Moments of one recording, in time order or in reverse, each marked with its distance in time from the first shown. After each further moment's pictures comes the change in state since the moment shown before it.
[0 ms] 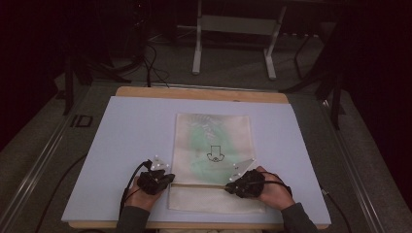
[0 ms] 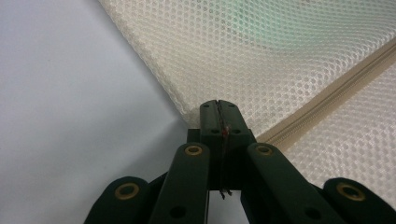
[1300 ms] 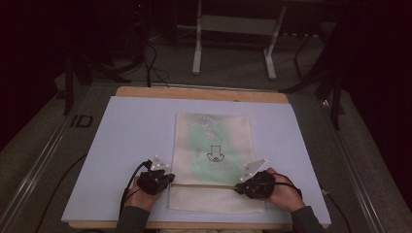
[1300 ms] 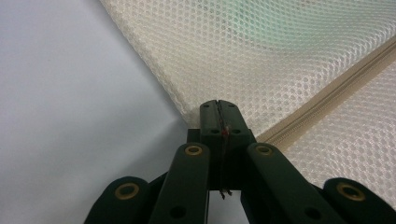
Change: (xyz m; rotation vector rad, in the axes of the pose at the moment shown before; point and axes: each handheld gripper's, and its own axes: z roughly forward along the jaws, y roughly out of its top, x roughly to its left) left arm 0.000 0.000 0.000 0.000 0.002 0.000; right arm -0.006 -0.025 -0.014 0.003 -0.014 0.048
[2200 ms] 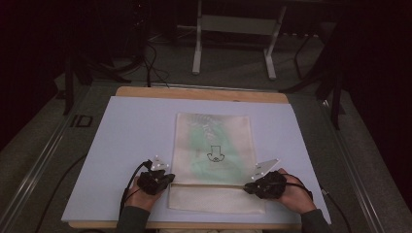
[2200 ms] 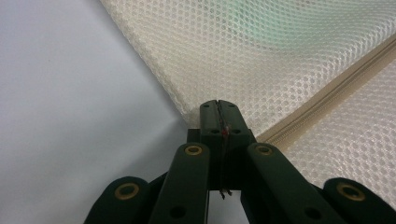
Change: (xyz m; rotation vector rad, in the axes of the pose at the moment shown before) left arm -0.001 0.000 0.000 0.001 0.004 0.002; right arm -0.008 -0.023 -0.018 -0.007 -0.018 0.053
